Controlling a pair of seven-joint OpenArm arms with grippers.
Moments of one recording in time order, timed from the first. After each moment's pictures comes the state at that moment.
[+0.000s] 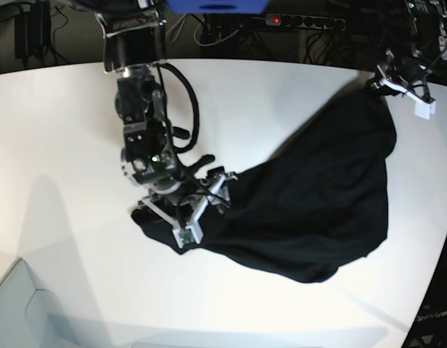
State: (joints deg) left arm 27.8 -18.4 -30.8 93.4 -59.6 -15.8 56.9; right arm 8.8 -7.0 -7.3 89.1 0.6 12.1 -48.2
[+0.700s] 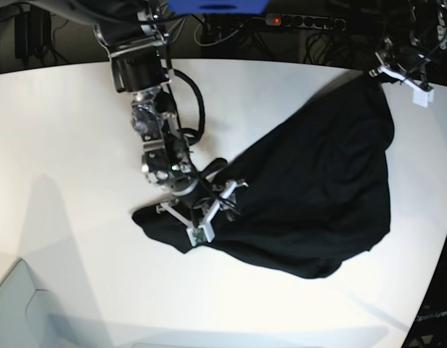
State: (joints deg) left arm 31.3 -18.4 -30.9 93.7 -59.8 -15.9 56.5; right arm 14.7 -7.2 -8.3 66.0 0.6 12.0 -24.8
